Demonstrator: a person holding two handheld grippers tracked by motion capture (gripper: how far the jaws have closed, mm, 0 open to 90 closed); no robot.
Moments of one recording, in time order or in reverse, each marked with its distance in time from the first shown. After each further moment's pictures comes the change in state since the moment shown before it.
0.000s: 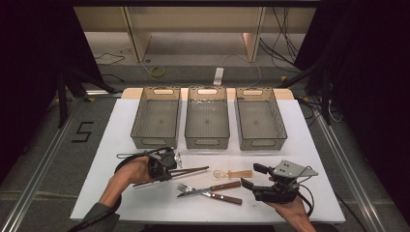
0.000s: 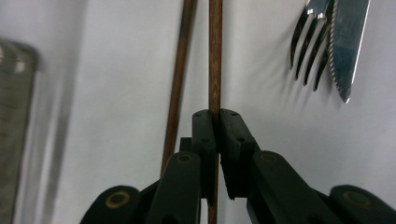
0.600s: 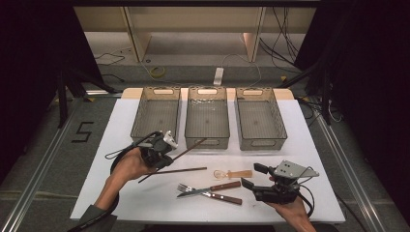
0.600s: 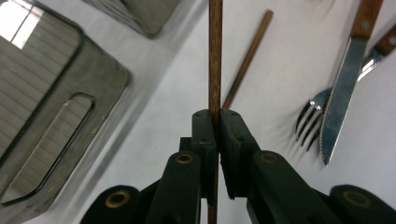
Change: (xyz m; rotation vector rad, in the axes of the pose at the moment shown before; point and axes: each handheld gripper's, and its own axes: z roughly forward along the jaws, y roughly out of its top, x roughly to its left) left arm 0.014 -0.005 -0.043 -0.220 0.073 -0.291; right arm 0.001 0.000 -0.002 -0.011 -0.005 -0.004
